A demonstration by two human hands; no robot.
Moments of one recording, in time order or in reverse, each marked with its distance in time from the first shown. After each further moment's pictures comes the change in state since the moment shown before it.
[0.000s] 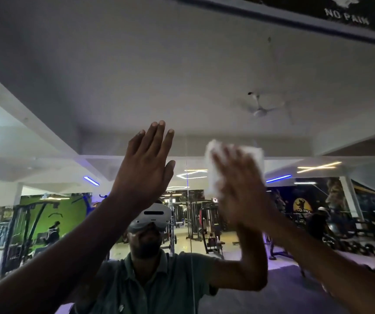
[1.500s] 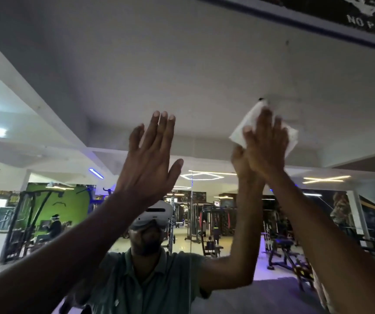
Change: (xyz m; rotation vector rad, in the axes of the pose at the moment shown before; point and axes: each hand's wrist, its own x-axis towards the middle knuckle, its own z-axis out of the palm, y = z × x) left_hand -0.002 0.005 0.000 -0.065 0.018 -0.125; right_hand 0.093 0.052 -0.006 -0.013 0.101 0.471
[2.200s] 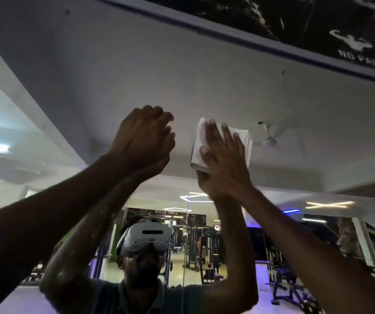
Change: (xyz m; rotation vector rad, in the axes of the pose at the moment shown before) left_hand 0.085 -0.034 -0.035 0.000 0.044 0.028; right_hand -0.007 -0.069 0.013 0.091 0.019 -0.558
